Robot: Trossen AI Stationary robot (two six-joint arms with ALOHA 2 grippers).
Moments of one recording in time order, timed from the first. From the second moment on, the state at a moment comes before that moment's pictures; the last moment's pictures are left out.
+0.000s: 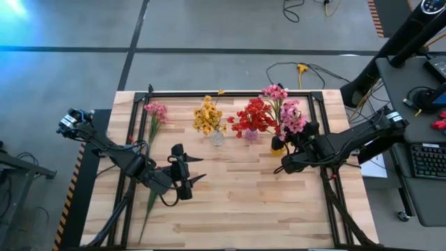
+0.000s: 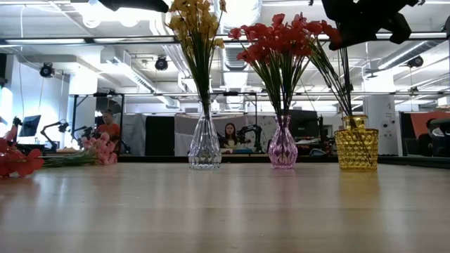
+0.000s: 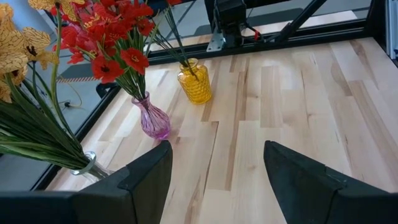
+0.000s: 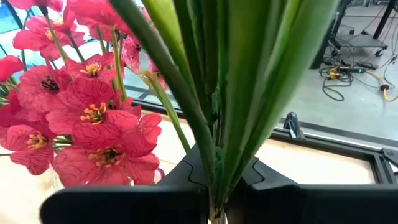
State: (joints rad) left arm -0.57 1.26 0.90 -0.20 -0.81 -0.19; right arm 0.34 1.21 0.98 -1.09 1.23 1.40
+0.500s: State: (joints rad) left arm -0.57 1.26 0.90 -0.20 -0.81 -0.19; right arm 0.34 1.21 0.99 -1.09 1.22 1.39
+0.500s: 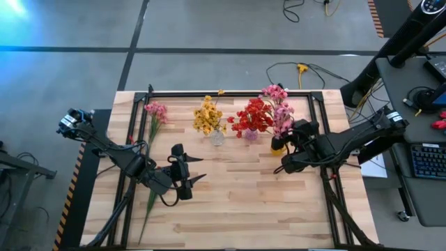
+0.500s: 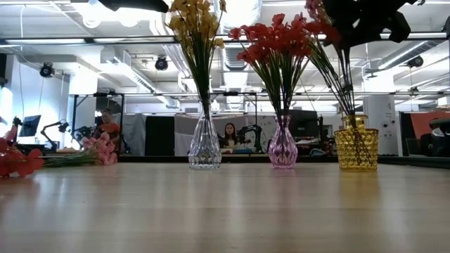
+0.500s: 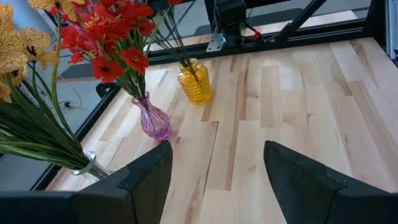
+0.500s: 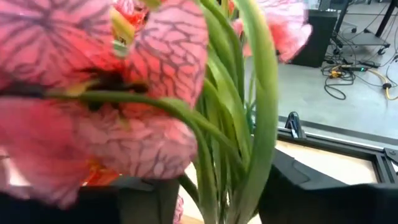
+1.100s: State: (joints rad) left arm -0.57 1.26 0.90 -0.20 -0.81 -0.19; right arm 0.34 1.21 1.11 -1.10 1.15 1.29
